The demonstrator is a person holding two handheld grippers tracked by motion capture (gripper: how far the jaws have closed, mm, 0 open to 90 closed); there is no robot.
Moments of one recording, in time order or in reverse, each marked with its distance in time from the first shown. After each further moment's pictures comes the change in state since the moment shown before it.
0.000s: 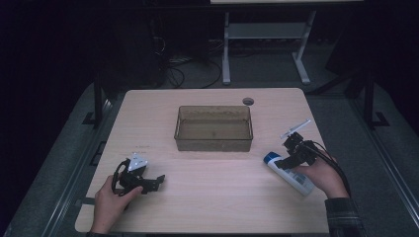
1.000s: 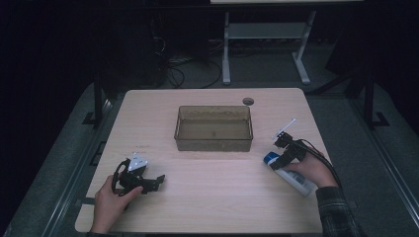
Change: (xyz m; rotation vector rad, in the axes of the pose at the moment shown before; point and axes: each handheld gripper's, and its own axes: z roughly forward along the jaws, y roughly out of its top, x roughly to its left) left arm 0.000 0.000 0.000 0.000 0.000 0.000; right arm -0.012 0.013 0.045 0.145 0.027 -0.003
